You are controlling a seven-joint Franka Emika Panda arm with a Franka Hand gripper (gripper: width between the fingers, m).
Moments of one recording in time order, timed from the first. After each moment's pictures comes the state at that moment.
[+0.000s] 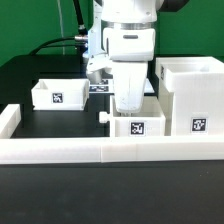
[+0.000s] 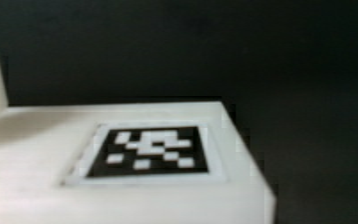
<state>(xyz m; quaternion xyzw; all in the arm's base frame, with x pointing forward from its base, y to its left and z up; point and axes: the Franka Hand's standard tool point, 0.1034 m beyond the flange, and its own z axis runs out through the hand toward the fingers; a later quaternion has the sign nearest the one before) 0.537 -0.009 0.014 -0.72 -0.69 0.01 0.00</state>
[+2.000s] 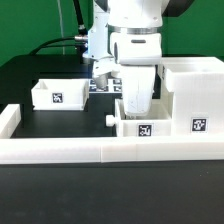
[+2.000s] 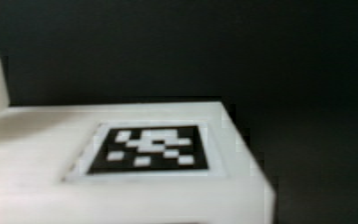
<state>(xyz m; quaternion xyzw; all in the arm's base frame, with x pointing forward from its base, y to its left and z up) 0.533 0.002 0.007 -0.71 -0.70 0.01 -0.01</state>
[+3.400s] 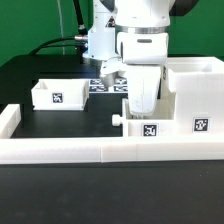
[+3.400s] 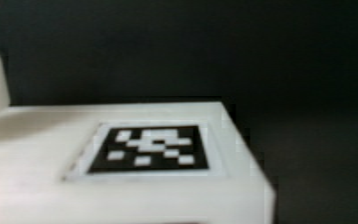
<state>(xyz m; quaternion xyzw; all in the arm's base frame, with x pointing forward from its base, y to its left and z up) 0.535 0.015 0.007 -0.73 -0.69 0.01 -0.01</state>
